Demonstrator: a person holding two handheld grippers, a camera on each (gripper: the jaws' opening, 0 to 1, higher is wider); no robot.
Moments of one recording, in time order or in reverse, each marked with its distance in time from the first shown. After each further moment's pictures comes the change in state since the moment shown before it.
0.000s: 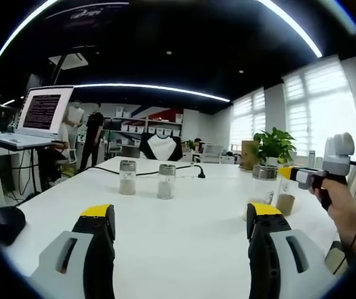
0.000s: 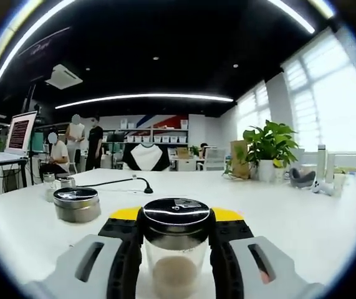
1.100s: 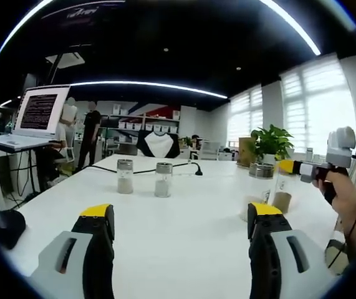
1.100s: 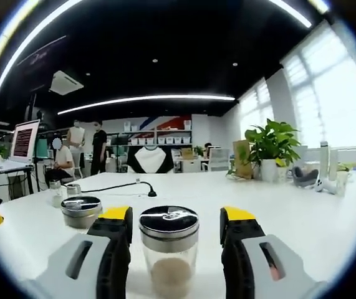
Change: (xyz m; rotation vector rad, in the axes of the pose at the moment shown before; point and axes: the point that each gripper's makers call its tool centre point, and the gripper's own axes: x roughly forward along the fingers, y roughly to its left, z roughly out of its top) left arm 0.000 -0.006 0.003 0.017 0.023 -0.033; right arm -0.013 -0.002 0.019 0.014 -0.022 0.093
